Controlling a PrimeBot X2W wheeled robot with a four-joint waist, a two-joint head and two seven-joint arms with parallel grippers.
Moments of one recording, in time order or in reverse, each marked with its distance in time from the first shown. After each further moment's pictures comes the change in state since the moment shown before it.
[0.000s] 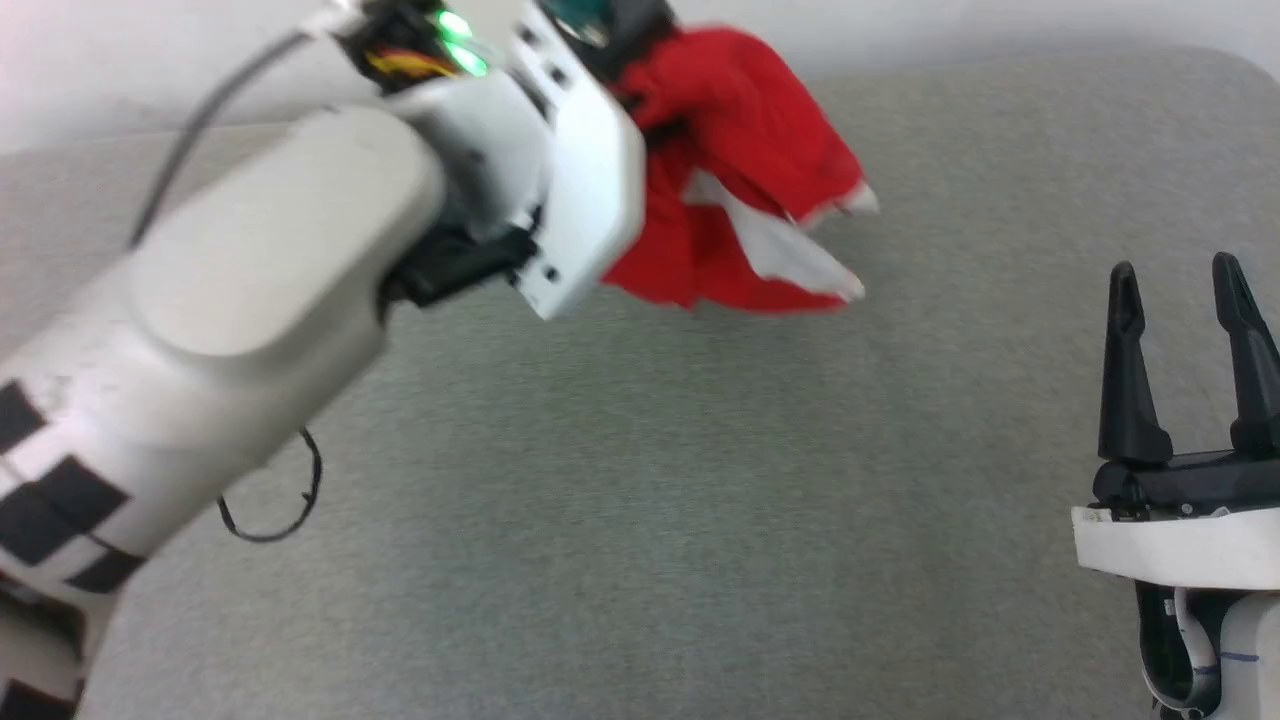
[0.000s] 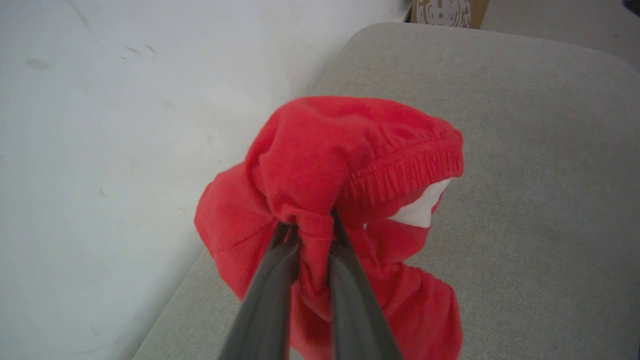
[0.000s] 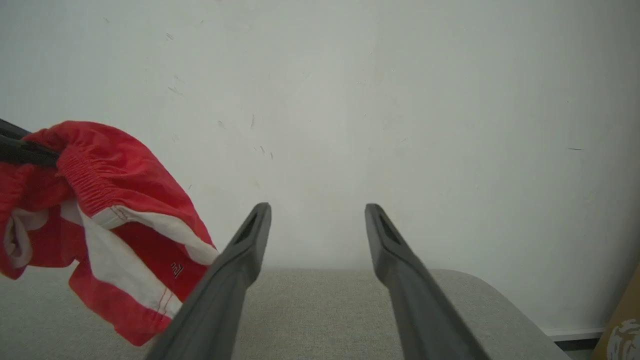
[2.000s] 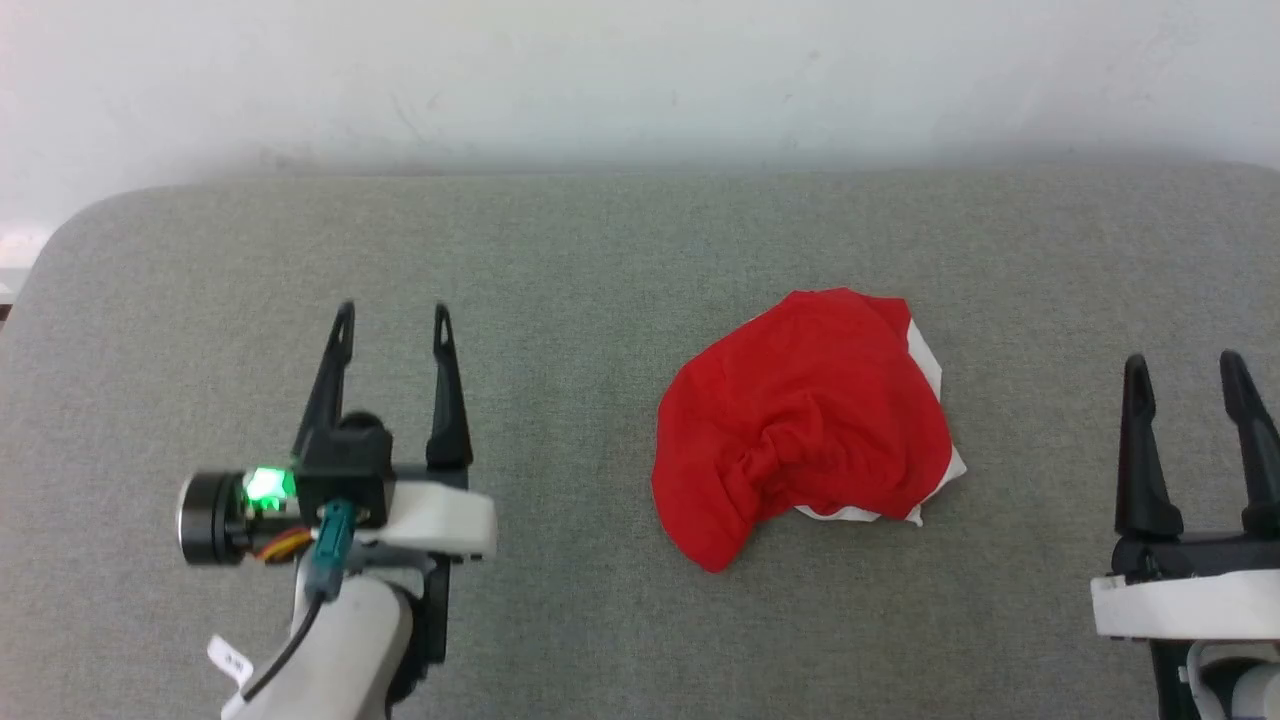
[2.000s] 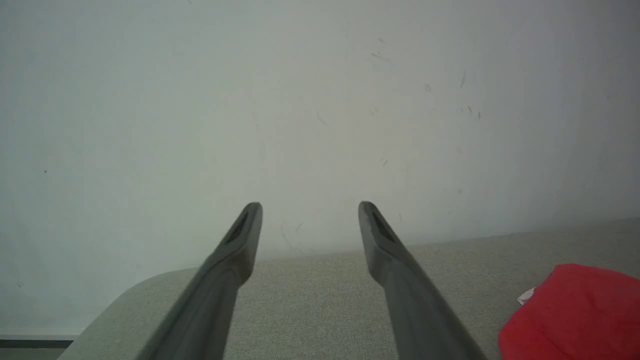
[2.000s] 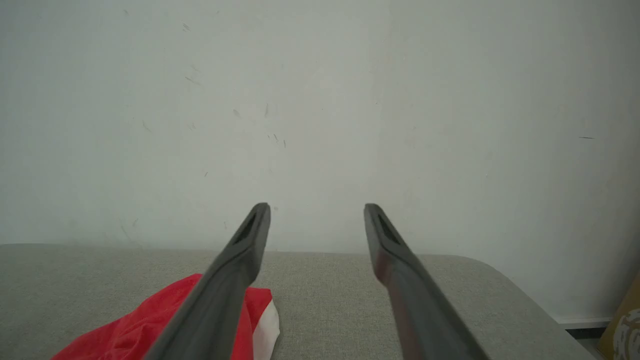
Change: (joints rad) left arm 0.978 -0.161 0.614 -0.135 0.575 0.621 -0.758; right arm 0.102 0.000 -0.064 0.049 -0.014 0.000 0.000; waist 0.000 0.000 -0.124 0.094
